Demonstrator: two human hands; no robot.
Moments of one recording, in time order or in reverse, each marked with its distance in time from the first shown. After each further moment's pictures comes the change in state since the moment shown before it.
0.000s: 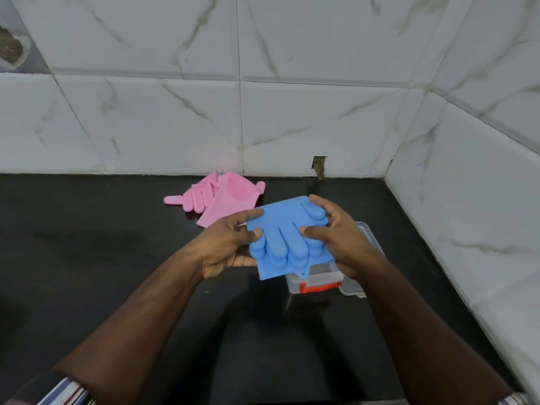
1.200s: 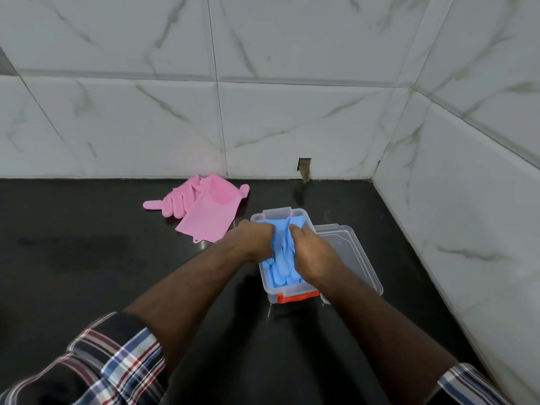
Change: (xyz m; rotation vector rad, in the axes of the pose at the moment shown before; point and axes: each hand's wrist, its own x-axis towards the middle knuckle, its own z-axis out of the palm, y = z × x) left_hand 0.089 -0.003 0.074 1.659 0.060 -0.057; right_hand 0.028 0.039 -0.014 -1.328 -0.085 -0.071
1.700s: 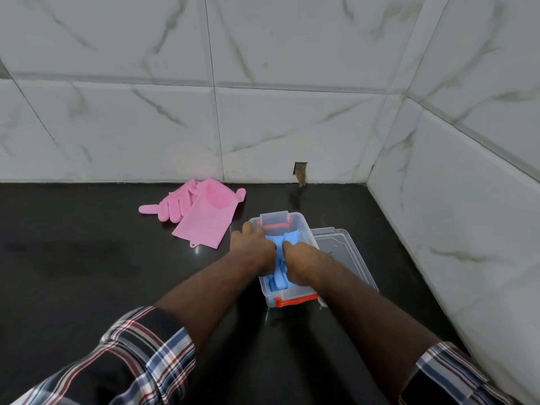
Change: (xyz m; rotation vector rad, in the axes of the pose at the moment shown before) left_hand 0.007 0.011 0.023 0.323 0.039 -0.029; right_hand 0.007 -0.025 -0.015 -0.292 -0.360 0.035
